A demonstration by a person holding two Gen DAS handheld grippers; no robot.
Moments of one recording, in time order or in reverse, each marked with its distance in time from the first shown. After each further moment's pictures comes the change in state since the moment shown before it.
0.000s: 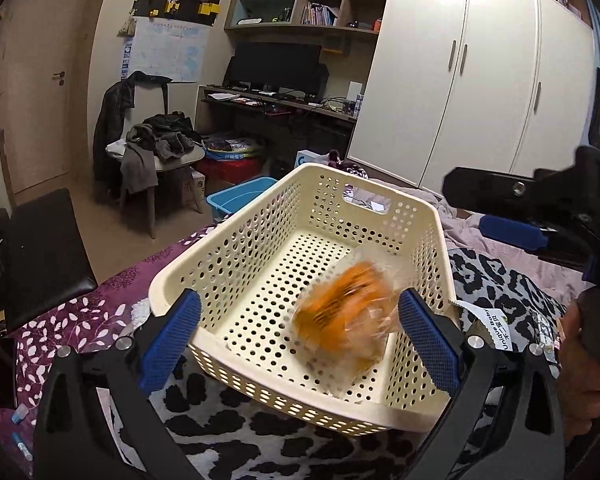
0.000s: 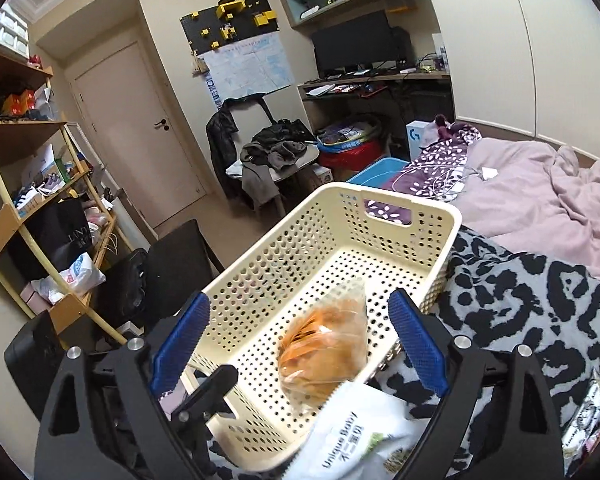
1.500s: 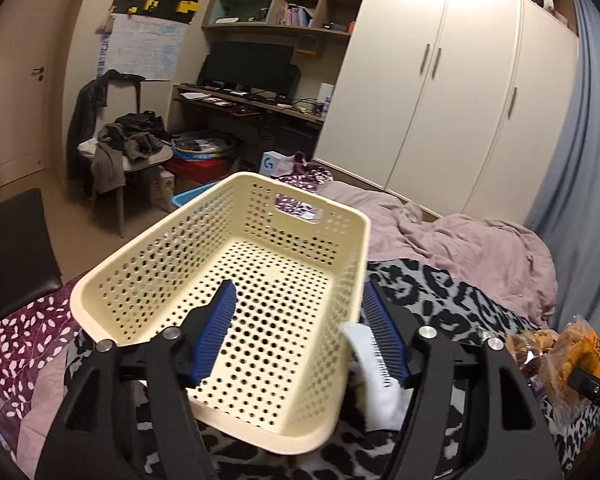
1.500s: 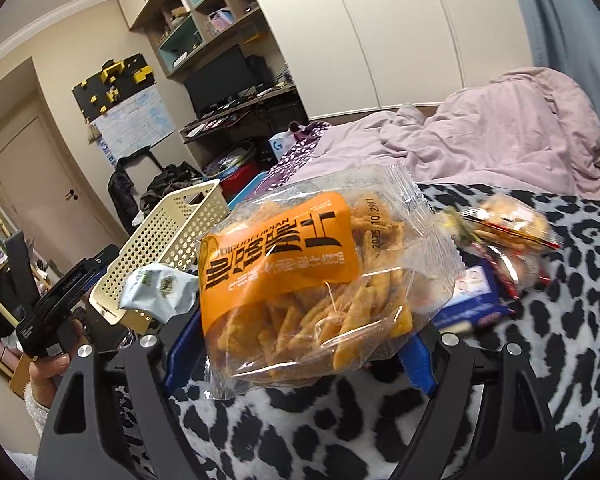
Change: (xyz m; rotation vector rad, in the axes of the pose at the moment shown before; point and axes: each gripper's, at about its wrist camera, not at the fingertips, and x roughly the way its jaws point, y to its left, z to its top) left arm -0.002 -0.060 0.015 -0.016 0.005 -0.090; right arm -0.206 -0.135 -0.136 0.304 -0.111 -0.312
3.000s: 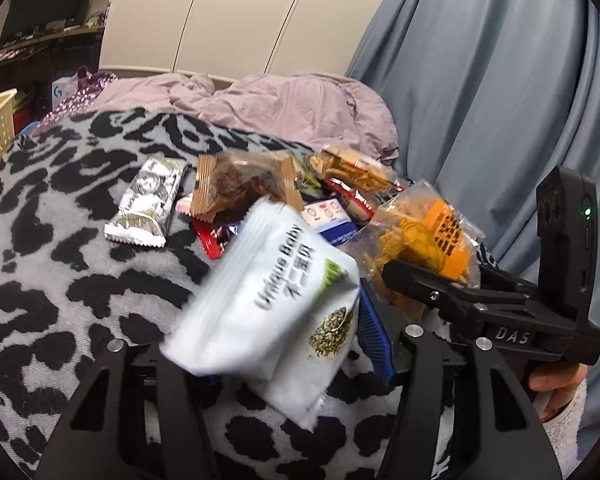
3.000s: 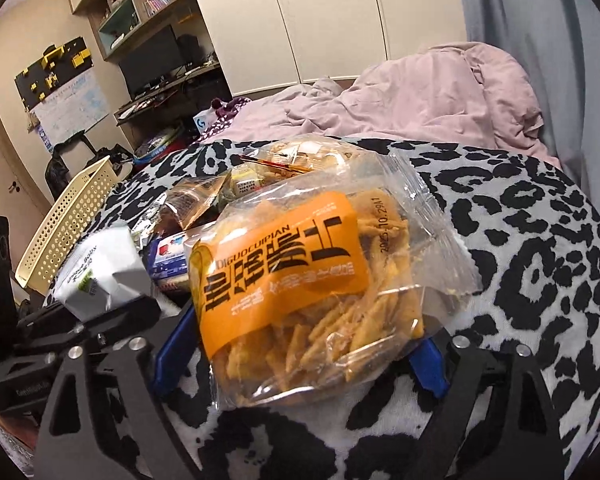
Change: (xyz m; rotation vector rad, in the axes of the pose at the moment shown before) left arm 0.017 -0.253 -0.136 0.310 0.407 -0.601; right arm -0.025 -0.125 -0.026 0.048 0.077 -0.233
